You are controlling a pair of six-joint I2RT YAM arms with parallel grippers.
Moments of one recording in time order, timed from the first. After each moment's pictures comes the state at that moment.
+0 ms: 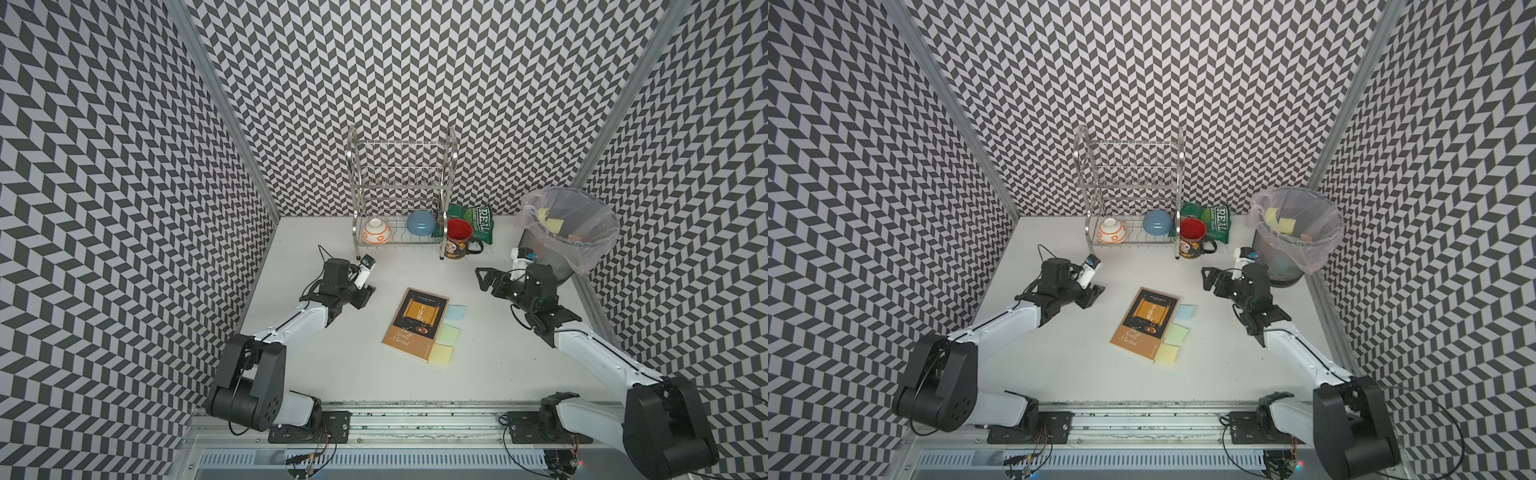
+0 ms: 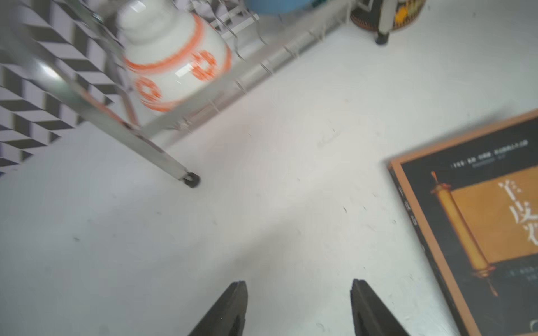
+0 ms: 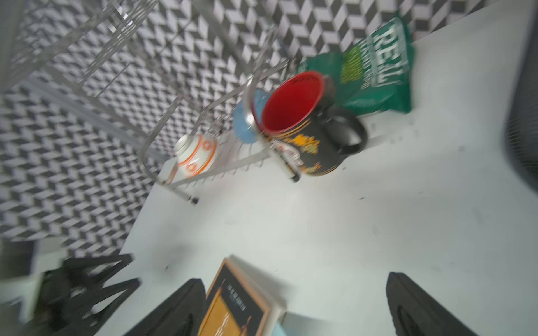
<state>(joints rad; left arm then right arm) -0.29 1.45 0.75 -0.07 0.15 0.38 0.29 1.17 0.60 0.13 -0.23 0.52</state>
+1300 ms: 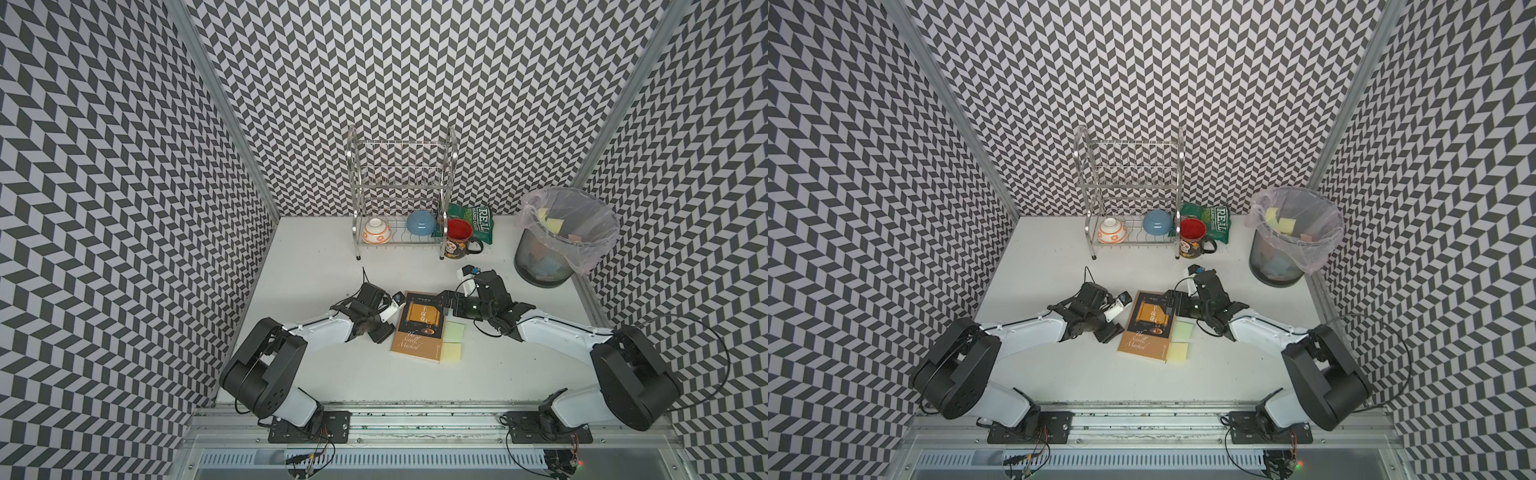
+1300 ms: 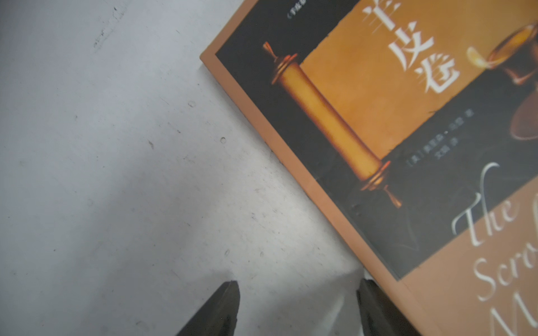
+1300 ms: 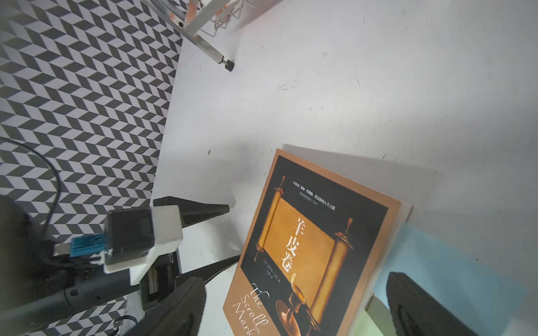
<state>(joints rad) -0.55 1.51 0.67 -0.18 0.08 0.40 0.54 1.46 0.69 0.08 -0.34 0.68</state>
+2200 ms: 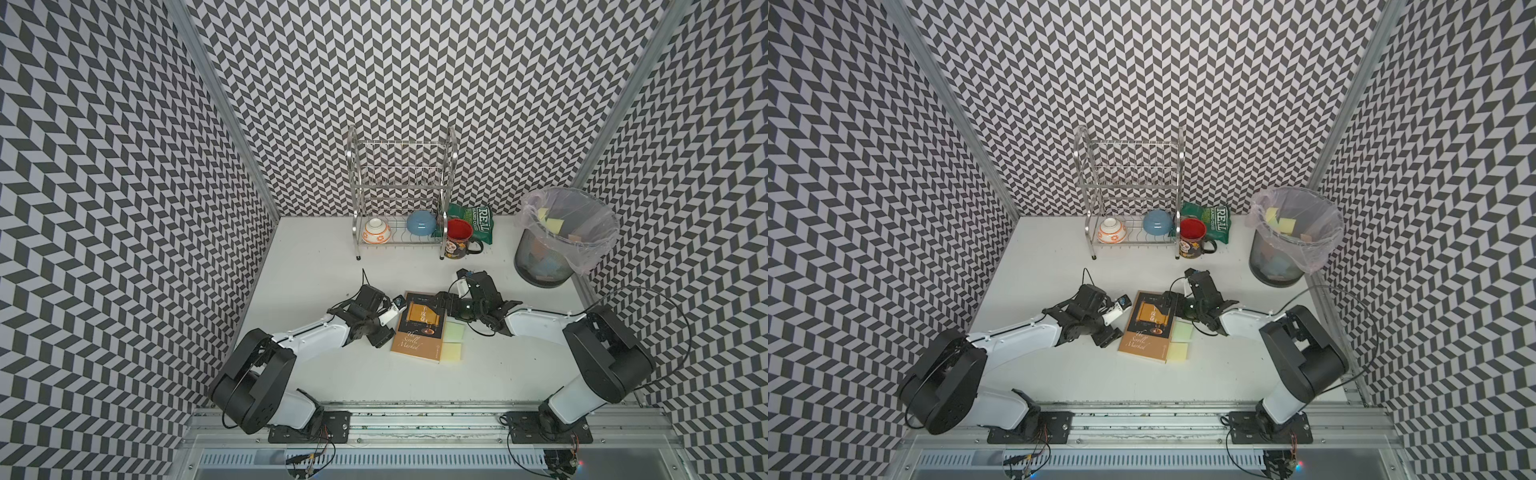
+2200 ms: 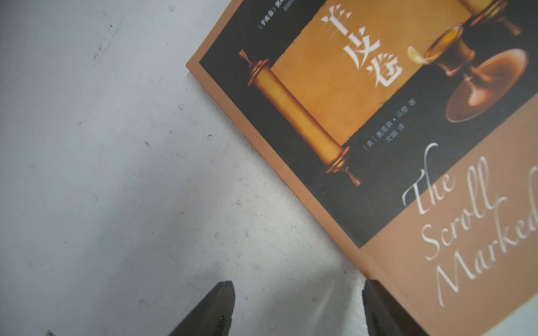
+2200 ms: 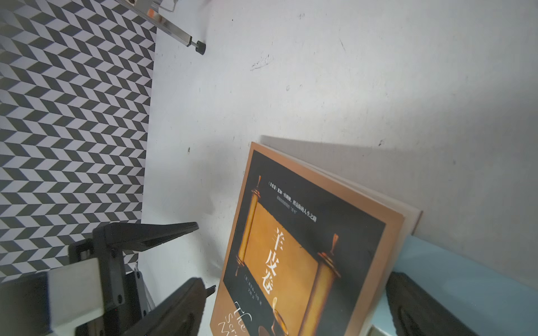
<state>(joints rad) -0.58 1.45 0.66 -0.23 0.10 0.41 0.54 1.61 0.71 0.16 -0.38 0.72</state>
